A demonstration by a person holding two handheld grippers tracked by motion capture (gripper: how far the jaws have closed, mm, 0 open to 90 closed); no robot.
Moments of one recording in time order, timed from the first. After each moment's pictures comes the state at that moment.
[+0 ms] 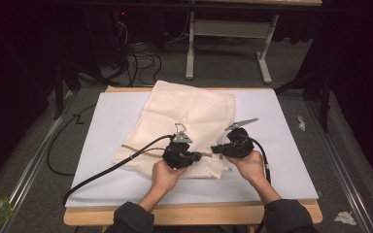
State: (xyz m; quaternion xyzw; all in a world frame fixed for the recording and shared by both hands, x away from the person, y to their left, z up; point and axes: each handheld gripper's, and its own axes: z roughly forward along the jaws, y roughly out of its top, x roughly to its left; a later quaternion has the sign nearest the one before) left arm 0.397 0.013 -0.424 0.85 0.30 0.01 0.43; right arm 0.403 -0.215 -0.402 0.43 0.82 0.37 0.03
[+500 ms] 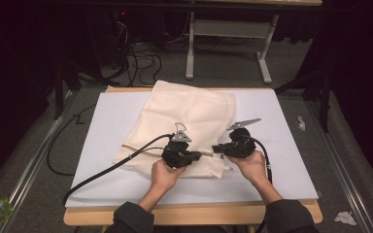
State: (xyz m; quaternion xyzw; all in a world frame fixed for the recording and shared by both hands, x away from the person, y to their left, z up) left arm 0.398 0.016 -0.422 0.85 0.30 0.01 0.44; right arm 0.401 -0.220 -0.401 0.43 0.82 0.38 0.03
